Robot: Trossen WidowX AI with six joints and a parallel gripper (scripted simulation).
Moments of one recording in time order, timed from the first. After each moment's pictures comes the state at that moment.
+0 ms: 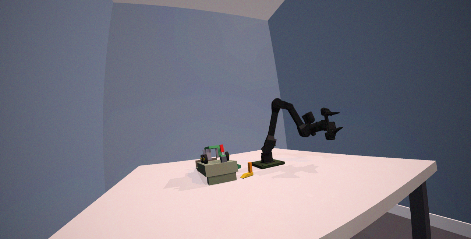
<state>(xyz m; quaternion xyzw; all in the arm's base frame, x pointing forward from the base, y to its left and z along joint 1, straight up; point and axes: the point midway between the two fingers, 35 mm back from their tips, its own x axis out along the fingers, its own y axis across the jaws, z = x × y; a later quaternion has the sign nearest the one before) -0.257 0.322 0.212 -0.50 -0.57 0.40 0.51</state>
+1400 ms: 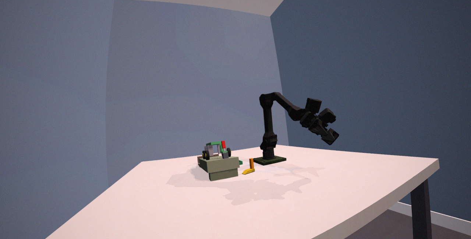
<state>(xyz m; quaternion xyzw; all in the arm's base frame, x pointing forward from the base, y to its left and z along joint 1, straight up) 0.048 0.429 0.162 -0.37 -0.01 0.52 0.77</state>
